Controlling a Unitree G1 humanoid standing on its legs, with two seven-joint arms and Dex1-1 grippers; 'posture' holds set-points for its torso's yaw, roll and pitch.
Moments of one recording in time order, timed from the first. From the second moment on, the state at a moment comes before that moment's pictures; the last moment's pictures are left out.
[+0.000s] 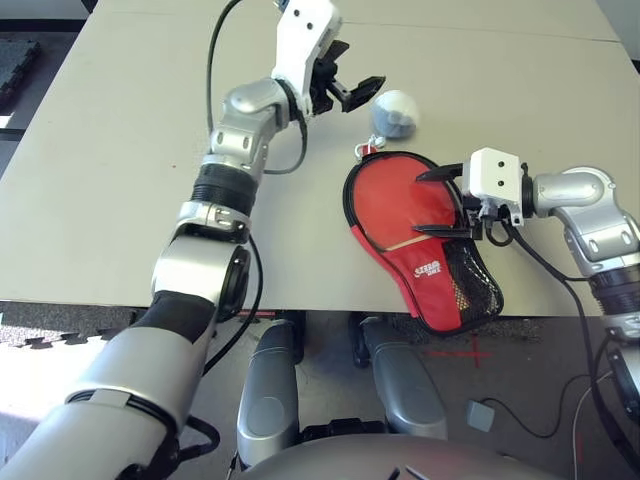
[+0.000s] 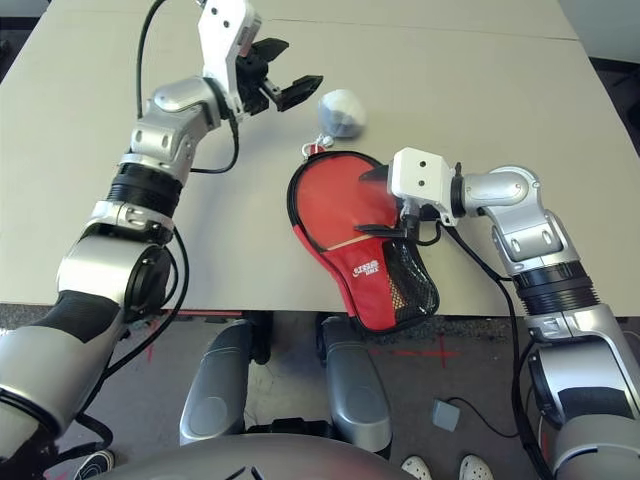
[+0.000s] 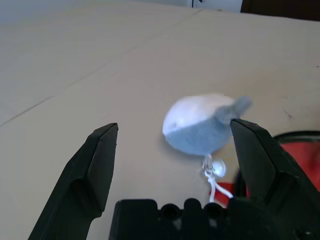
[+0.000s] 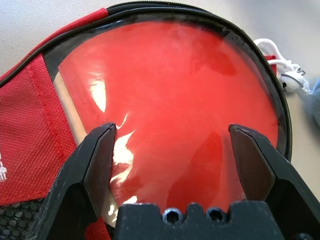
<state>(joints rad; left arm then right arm) -1.04 0.29 -0.03 0.50 -0.11 0.30 -0.84 -0.56 -0.73 0.18 0.21 0.10 -0.02 1.21</state>
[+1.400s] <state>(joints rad) -0.61 0.25 -0.38 0.02 -0.08 0.57 -0.70 -0.59 -0.70 0.18 0.28 0.06 0.05 1.13</state>
